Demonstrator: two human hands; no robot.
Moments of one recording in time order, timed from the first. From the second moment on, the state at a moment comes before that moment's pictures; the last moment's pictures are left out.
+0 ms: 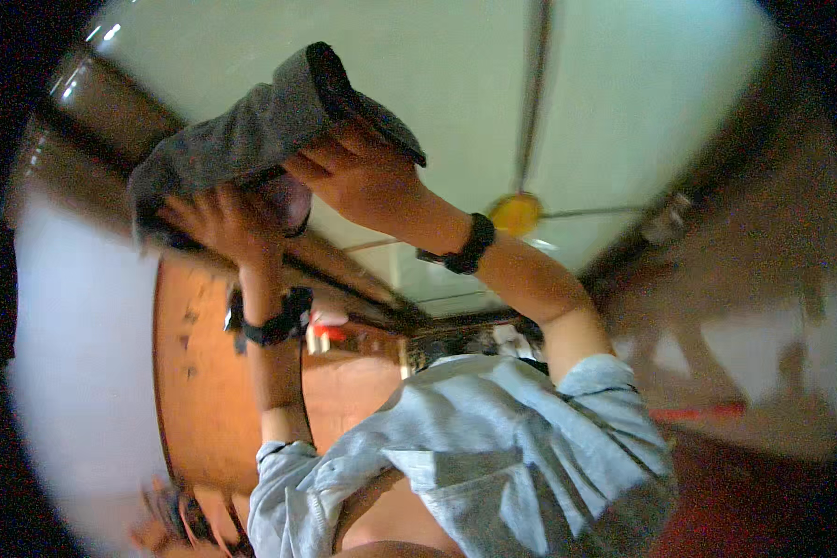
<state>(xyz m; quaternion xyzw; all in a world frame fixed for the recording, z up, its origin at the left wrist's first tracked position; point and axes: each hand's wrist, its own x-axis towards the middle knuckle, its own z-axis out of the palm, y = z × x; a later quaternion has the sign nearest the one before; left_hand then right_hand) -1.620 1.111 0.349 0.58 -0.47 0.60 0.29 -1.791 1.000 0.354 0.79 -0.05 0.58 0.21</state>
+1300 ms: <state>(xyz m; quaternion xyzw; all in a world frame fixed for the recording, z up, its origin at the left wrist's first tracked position) -1.604 1.197 0.407 0.51 -0.47 0.68 0.24 -1.774 1.040 0.357 0.78 -0.10 0.62 0.07</state>
